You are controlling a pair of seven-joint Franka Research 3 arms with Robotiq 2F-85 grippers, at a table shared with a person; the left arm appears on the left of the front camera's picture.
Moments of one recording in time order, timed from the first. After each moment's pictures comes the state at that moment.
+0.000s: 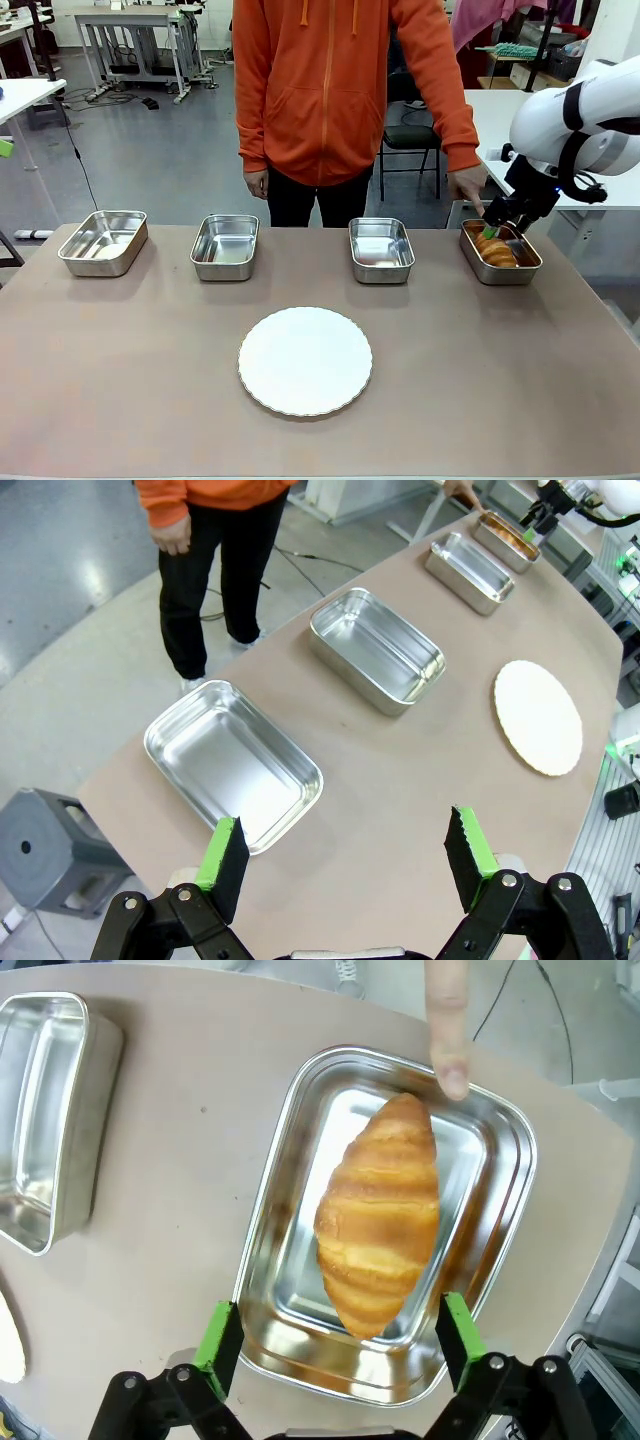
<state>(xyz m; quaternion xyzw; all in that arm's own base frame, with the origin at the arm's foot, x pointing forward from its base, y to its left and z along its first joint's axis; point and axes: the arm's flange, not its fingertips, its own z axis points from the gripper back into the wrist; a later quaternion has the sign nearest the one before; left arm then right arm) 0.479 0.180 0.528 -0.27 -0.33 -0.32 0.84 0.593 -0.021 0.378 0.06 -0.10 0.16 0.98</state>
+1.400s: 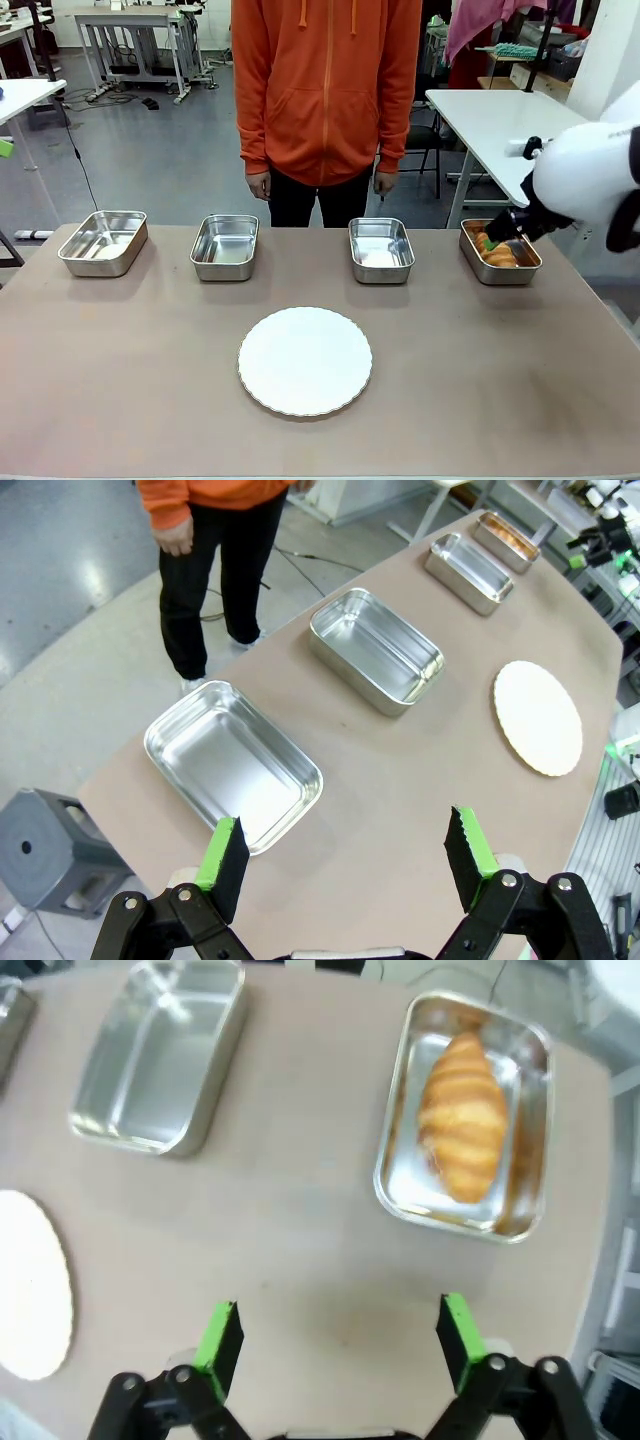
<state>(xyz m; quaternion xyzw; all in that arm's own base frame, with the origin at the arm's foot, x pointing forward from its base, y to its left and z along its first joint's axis) 0.479 0.180 0.528 -0.27 -0.33 -0.32 0.84 0.420 0.039 0.415 0.05 -0.23 0.12 0.97</state>
